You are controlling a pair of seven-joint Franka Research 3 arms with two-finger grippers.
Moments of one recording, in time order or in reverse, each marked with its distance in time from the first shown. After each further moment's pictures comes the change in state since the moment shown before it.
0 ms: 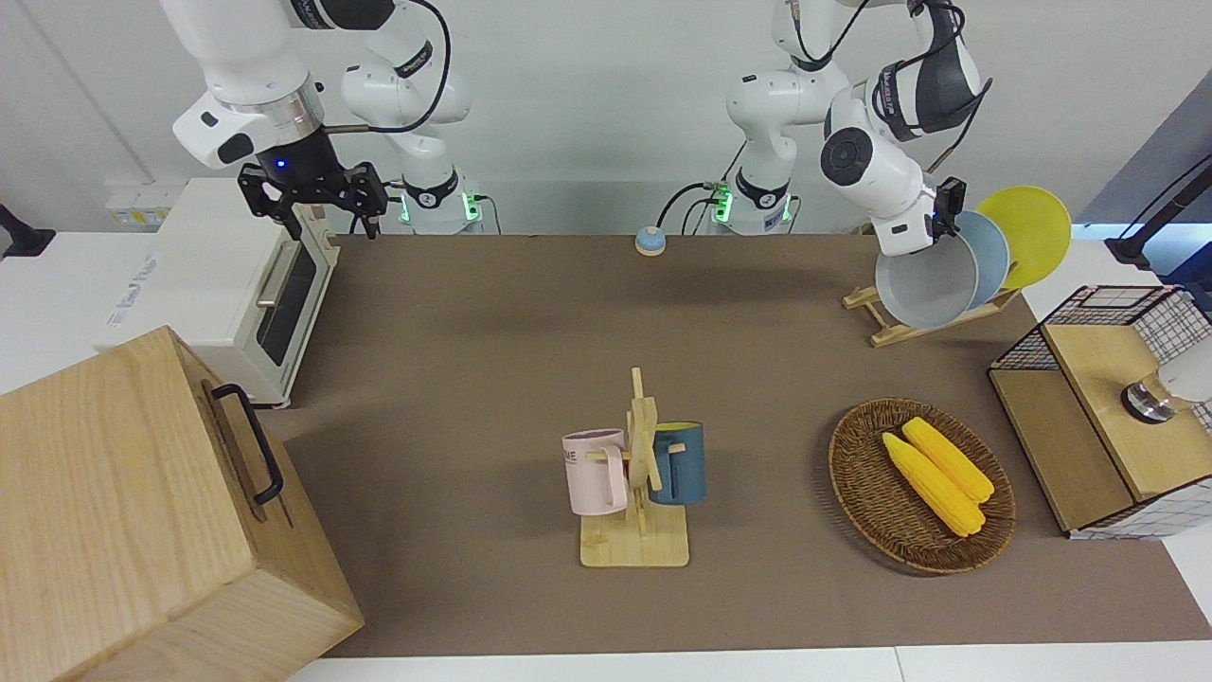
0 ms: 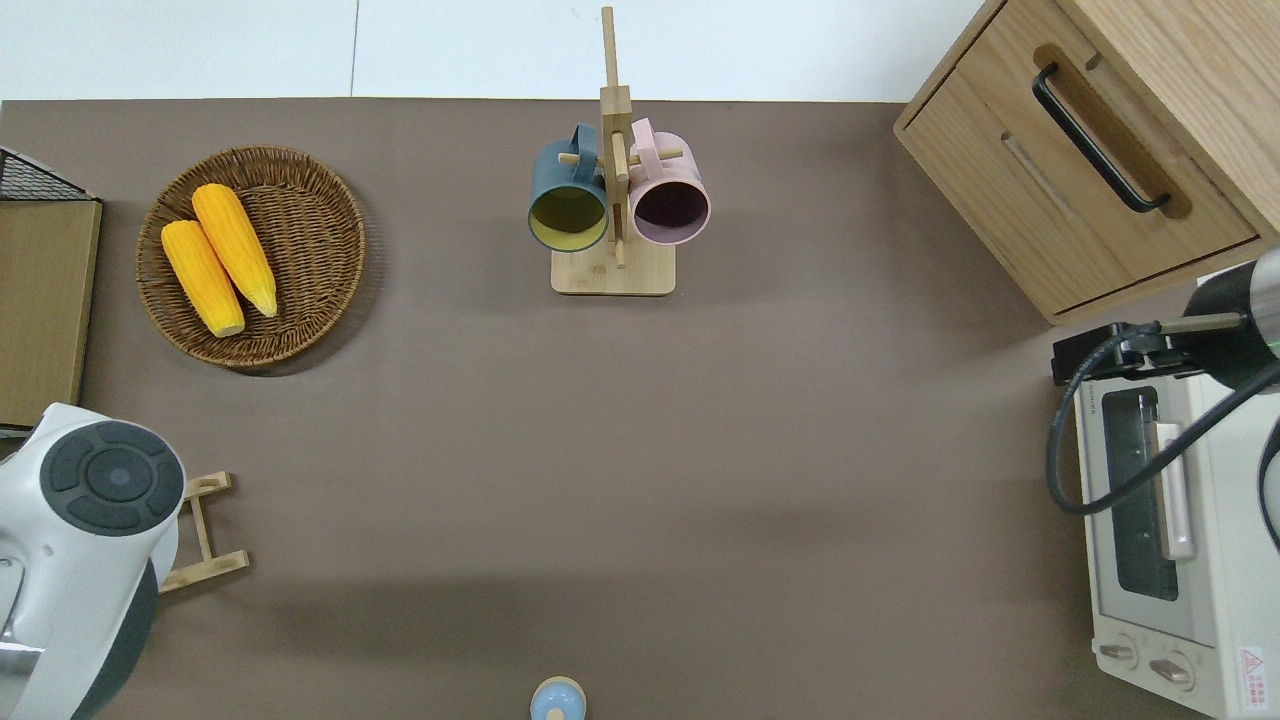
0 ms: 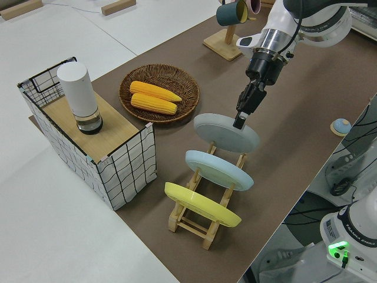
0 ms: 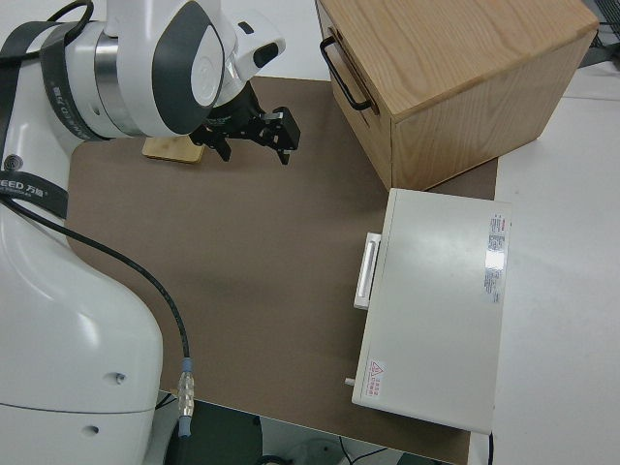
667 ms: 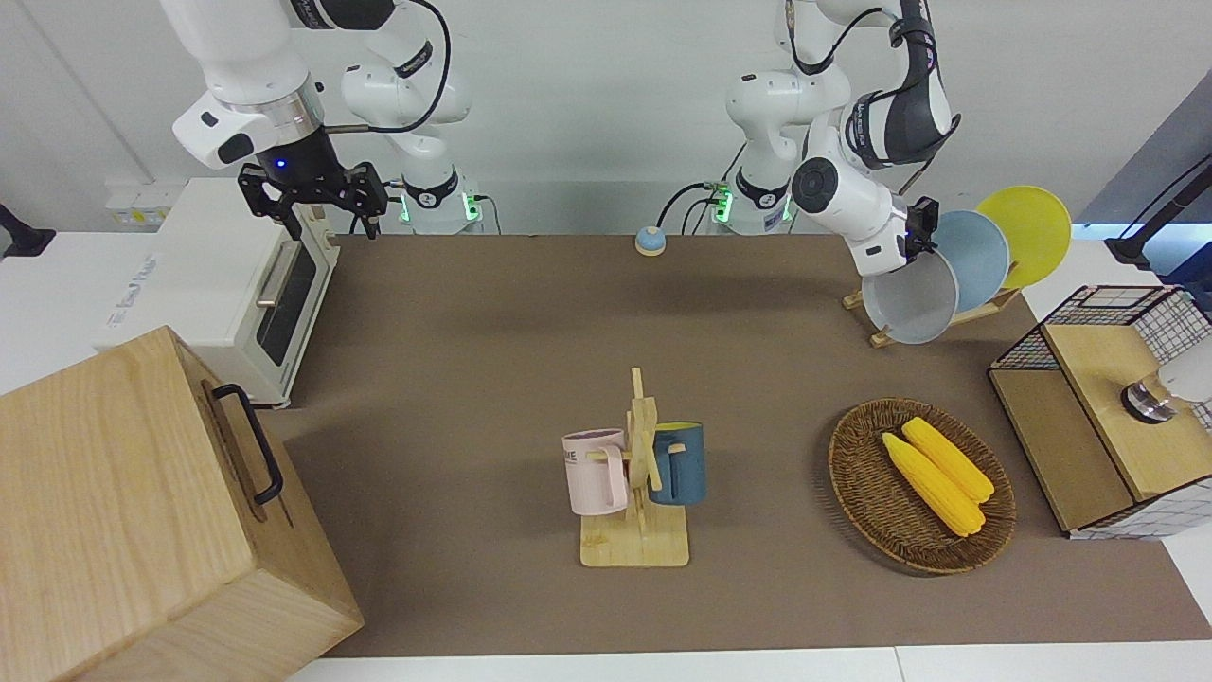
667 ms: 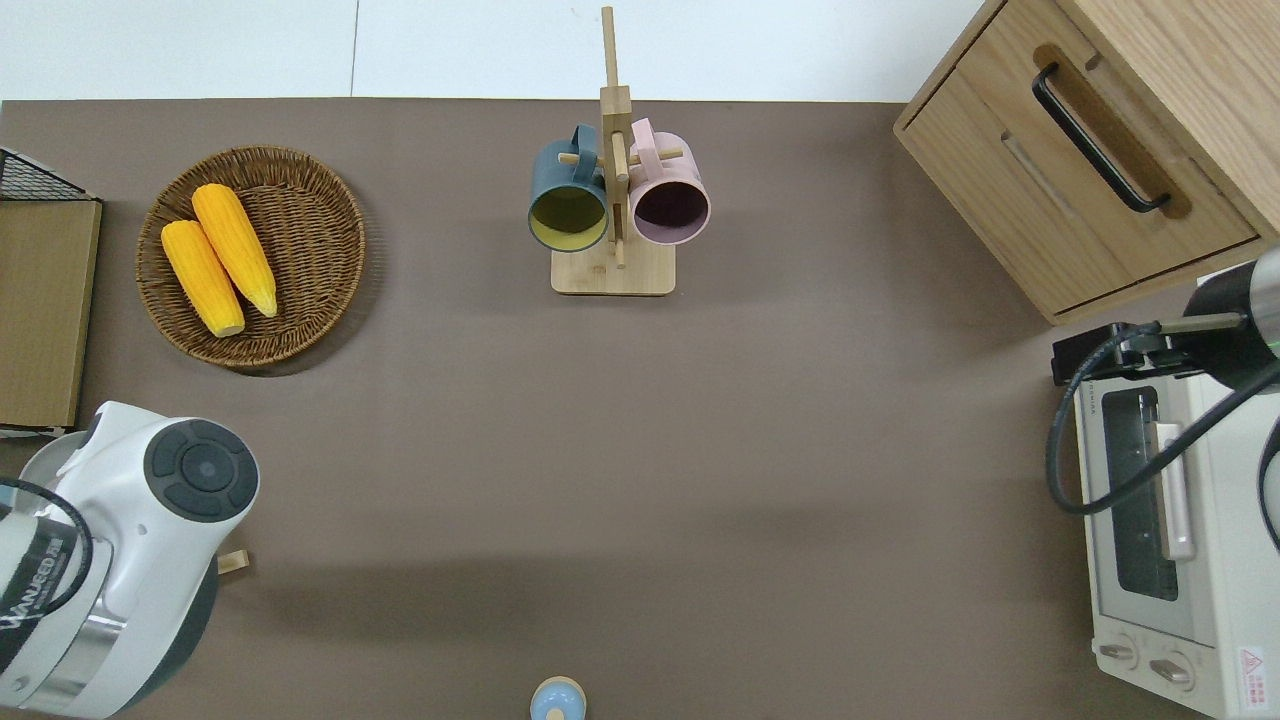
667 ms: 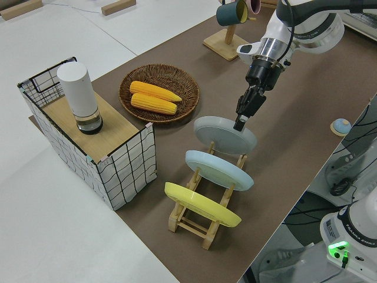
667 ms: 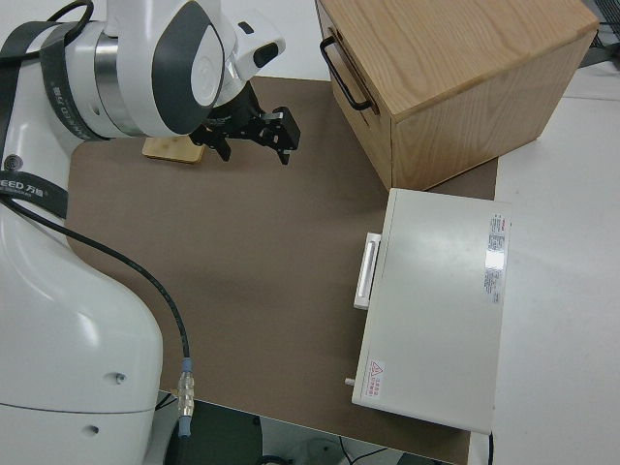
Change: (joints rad) left arm -0.035 0.070 -0.020 -0.016 0.009 0.000 -0.144; right arm 0.000 0.000 0.000 0.000 0.000 0.000 0.000
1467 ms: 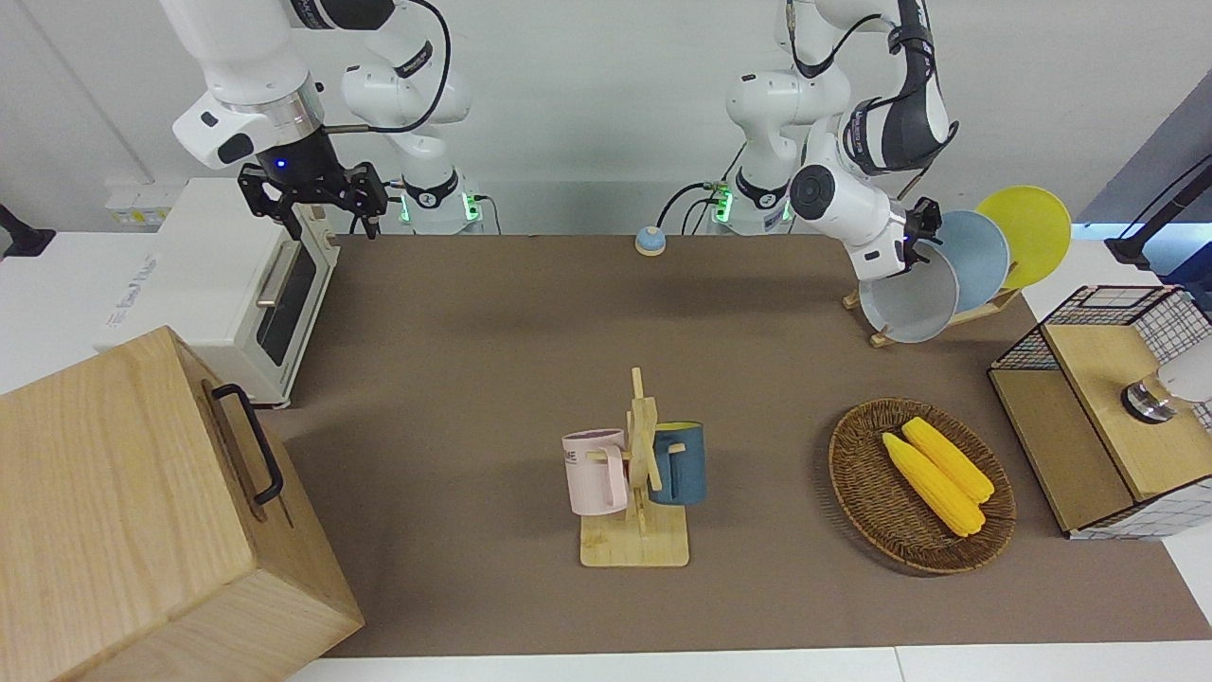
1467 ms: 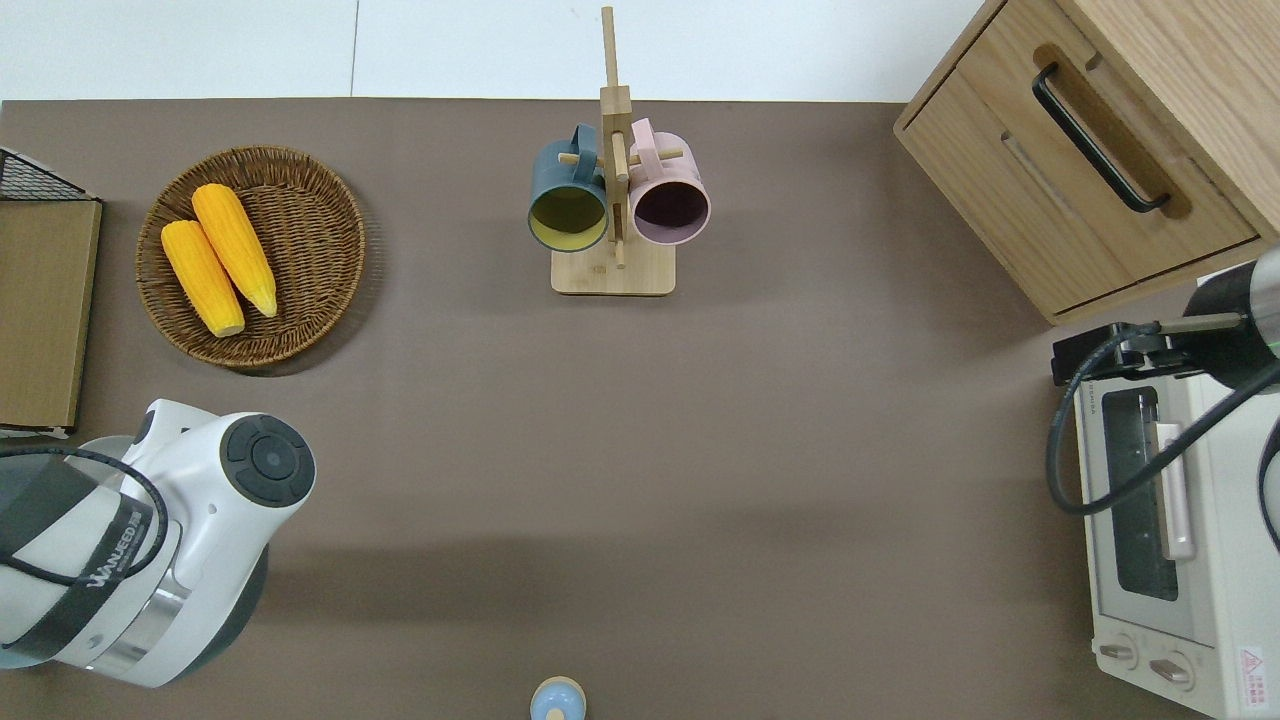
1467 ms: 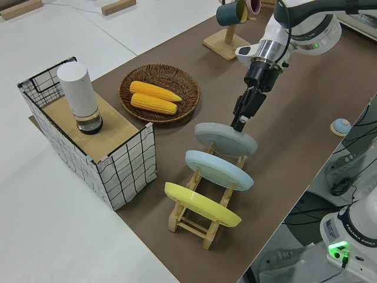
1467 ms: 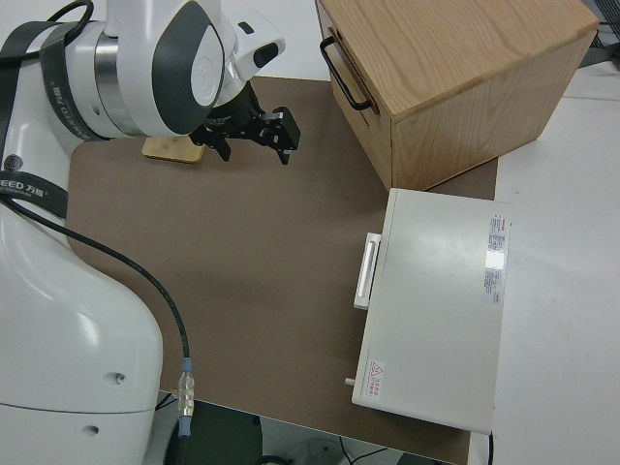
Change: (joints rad) left arm -0.001 0.012 0.000 0.000 0.018 0.000 -0.007; right arm 0.000 0.000 0.000 0.000 0.000 0.000 0.000
